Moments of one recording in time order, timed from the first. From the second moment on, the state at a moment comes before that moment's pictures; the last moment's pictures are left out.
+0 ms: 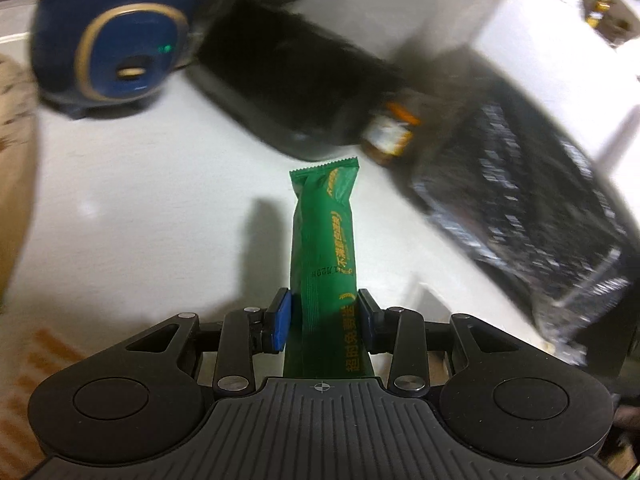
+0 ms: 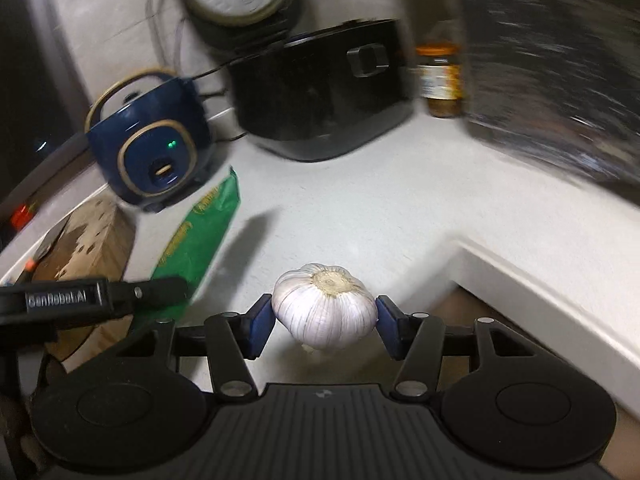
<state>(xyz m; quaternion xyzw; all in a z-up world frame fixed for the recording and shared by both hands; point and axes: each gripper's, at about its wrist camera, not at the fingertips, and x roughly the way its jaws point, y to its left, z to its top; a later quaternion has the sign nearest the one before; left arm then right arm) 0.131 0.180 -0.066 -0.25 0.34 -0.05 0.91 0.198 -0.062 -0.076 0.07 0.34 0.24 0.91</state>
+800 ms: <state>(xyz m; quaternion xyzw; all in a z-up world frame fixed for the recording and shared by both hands) 0.112 -0.017 -0.325 -0.25 0.71 0.04 0.66 0.063 -0.294 -0.259 0.17 0.51 0.03 0.84</state>
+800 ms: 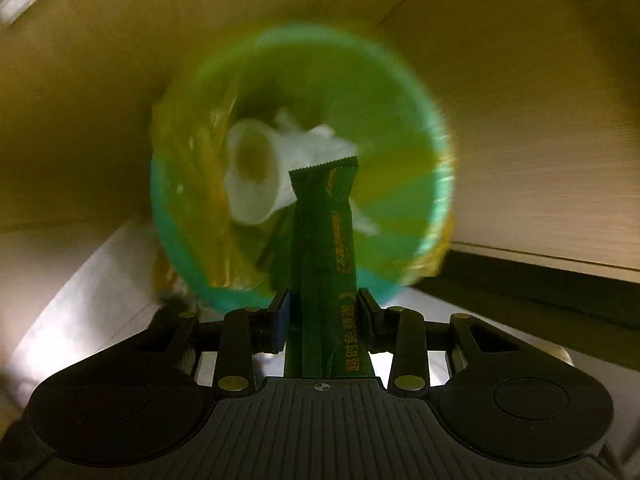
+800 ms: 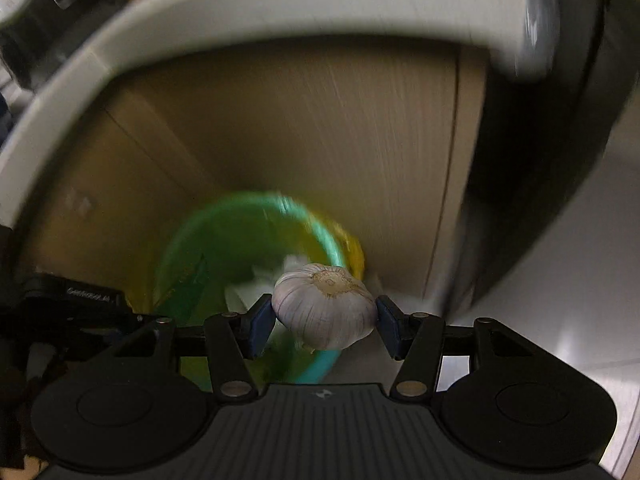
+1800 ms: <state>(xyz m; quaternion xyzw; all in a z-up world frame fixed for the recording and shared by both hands) 0.074 -0.013 -0.323 -0.27 0.56 -0.03 0.78 0.087 -0.250 -0.320 0.07 0.57 0.14 0.81</state>
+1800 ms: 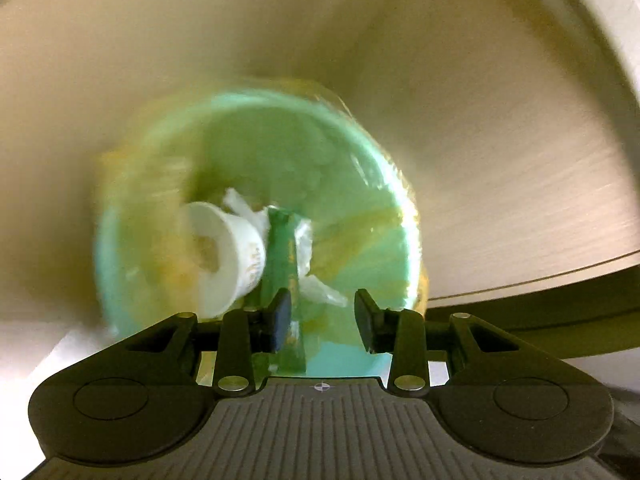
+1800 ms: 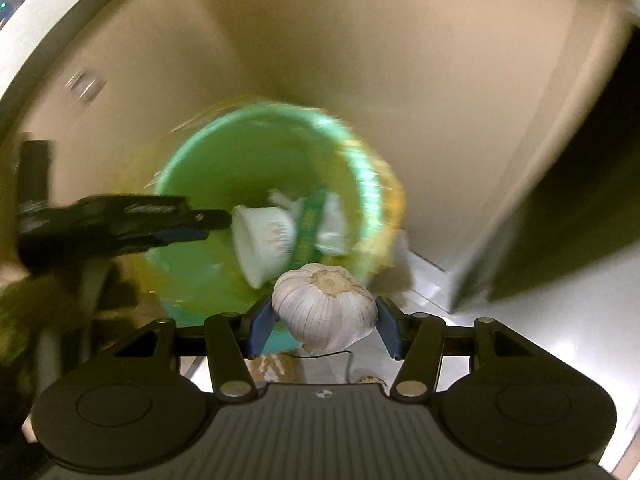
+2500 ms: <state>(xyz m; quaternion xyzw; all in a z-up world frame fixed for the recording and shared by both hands) 0.025 0.037 -0.311 -0.32 0.53 -0.03 0.79 0.232 -0.074 -0.549 0.05 0.69 0.19 0.70</state>
